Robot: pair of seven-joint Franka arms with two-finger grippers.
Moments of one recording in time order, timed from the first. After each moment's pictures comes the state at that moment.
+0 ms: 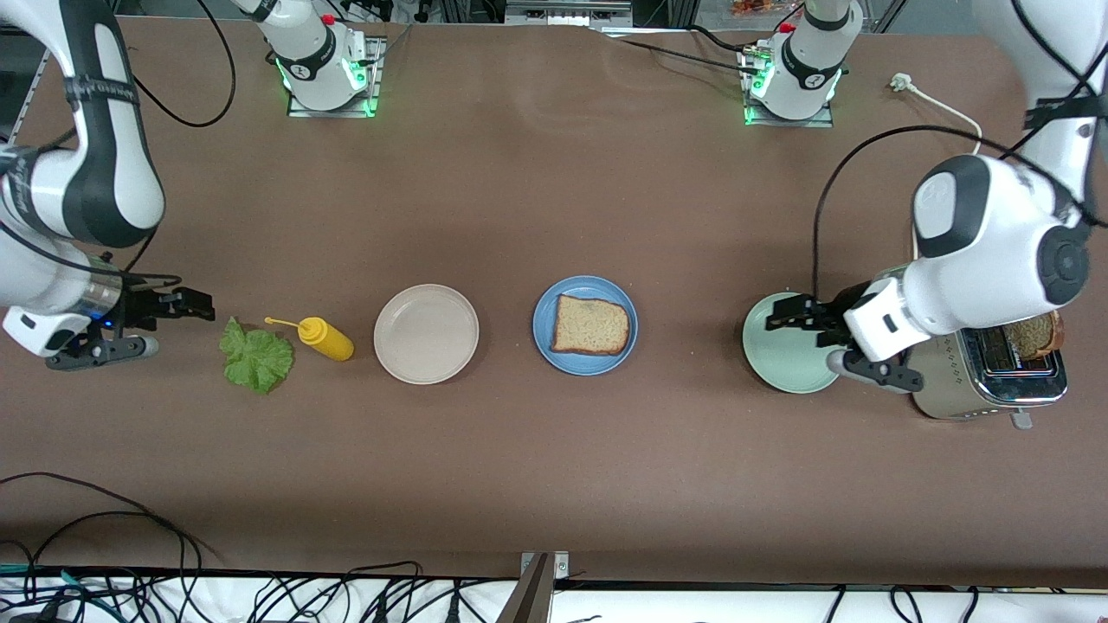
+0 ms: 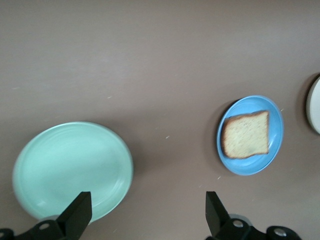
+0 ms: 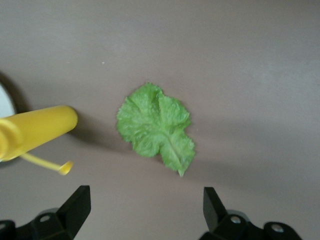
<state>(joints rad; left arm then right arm) 0.14 0.38 -0.31 -1.60 -0.22 1.91 0.12 0.02 0.36 -0.12 -1.74 0.04 2.03 -0.30</state>
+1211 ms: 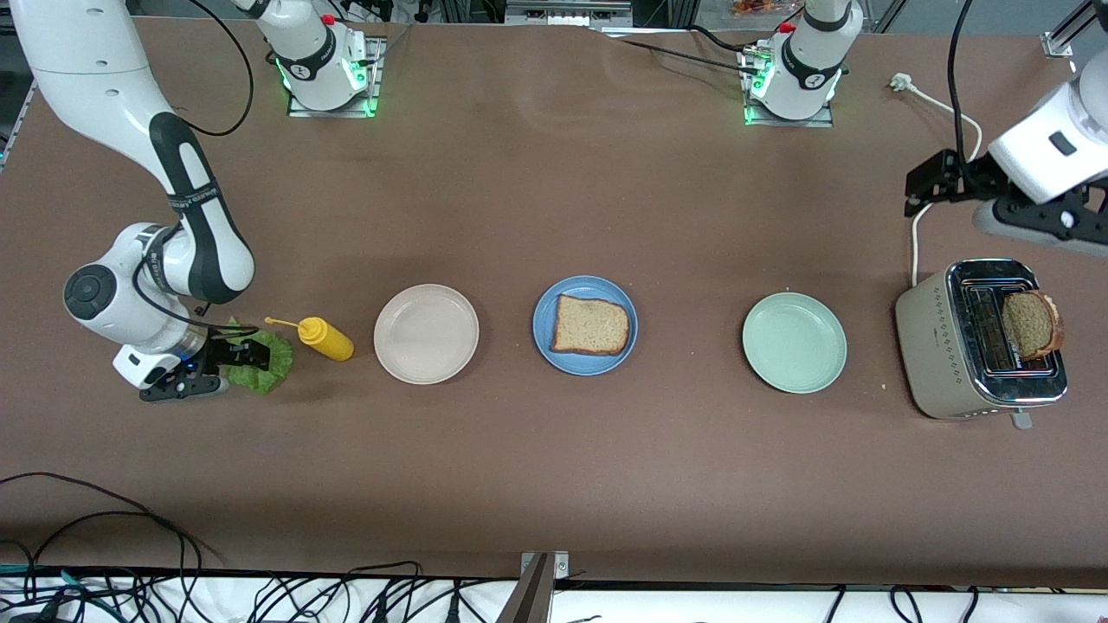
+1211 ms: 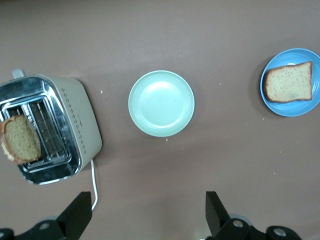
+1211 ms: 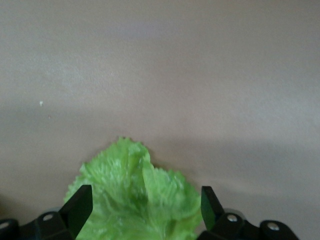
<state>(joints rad) 0.06 0.08 -0.18 -1.43 0.03 1.44 0.11 0.02 0.62 -0.10 -1.84 0.12 2.57 -0.34</state>
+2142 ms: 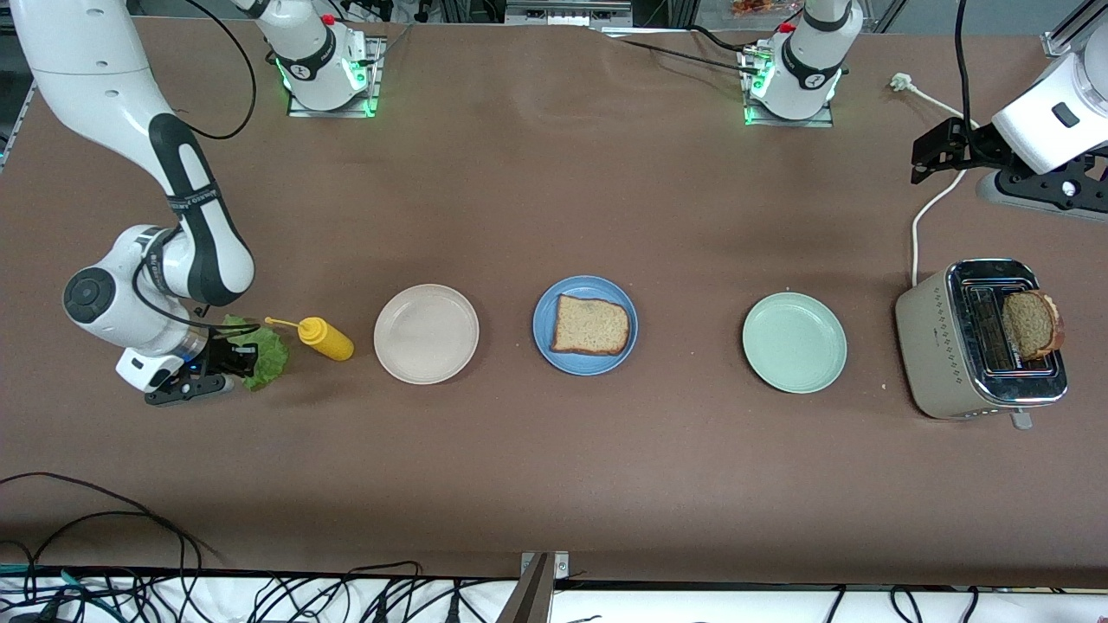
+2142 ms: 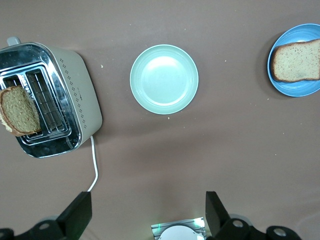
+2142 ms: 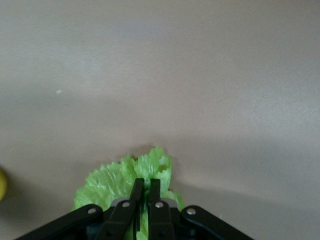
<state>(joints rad) 0.06 0.03 -0.15 -1.49 0.03 1.37 0.11 0.01 0.61 -0.09 -1.82 0.13 2.48 -0.40</state>
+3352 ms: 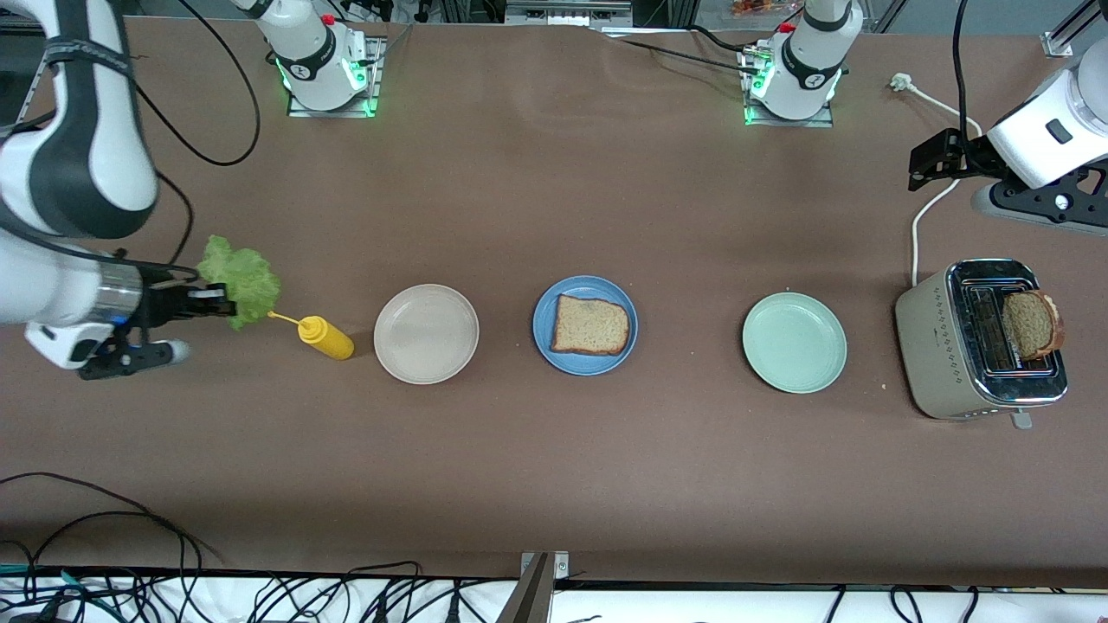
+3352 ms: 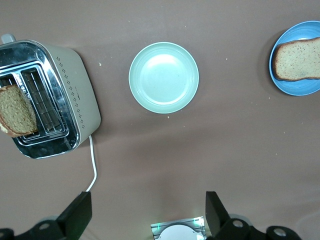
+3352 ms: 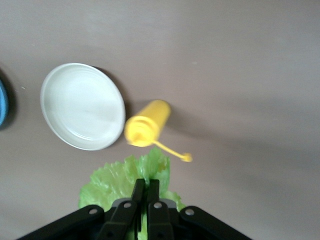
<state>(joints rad) 0.06 0.05 -0.15 -1.48 0.03 1.37 0.11 0.07 0.42 -0.01 -1.42 0.15 1.64 -0.13</state>
